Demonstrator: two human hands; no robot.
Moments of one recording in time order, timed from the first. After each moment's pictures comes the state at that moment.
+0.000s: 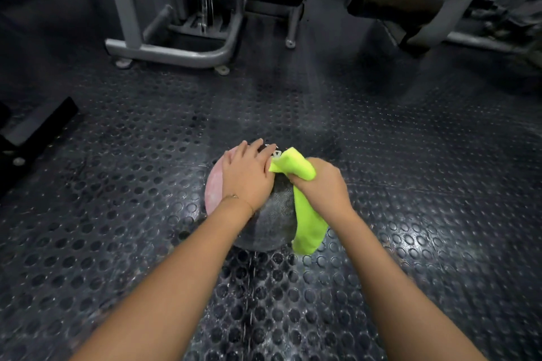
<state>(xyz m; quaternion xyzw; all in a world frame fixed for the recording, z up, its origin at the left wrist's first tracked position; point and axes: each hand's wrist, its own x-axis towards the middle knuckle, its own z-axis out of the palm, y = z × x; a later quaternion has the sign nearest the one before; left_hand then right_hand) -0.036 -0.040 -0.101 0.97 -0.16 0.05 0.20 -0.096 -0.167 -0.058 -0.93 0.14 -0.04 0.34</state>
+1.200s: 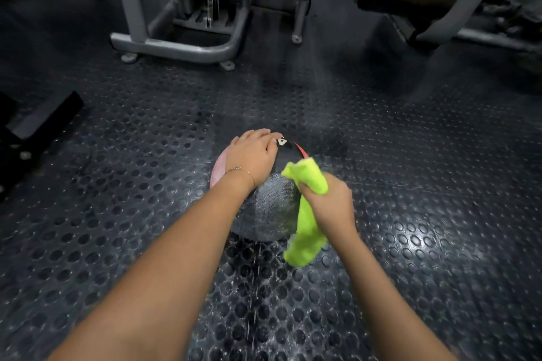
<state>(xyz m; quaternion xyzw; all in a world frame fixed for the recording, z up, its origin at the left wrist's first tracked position) 0.007 -0.042 -0.101 0.95 -0.17 0.01 0.25 -0.110 -0.162 -0.086 -0.89 0.22 -0.08 0.40</state>
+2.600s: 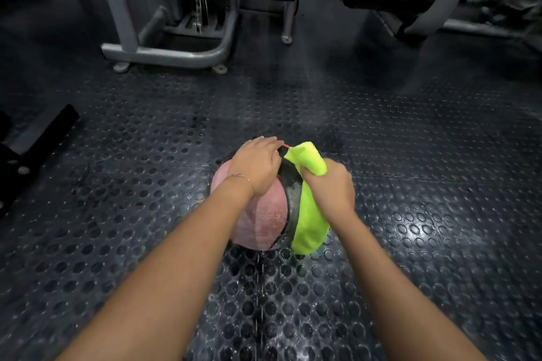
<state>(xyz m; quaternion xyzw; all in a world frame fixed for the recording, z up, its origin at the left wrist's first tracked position) -0.007 -0.039 -0.094 0.94 -0.29 0.00 0.19 -0.101 -0.155 -0.061 -0.89 0.27 -0.09 0.36</state>
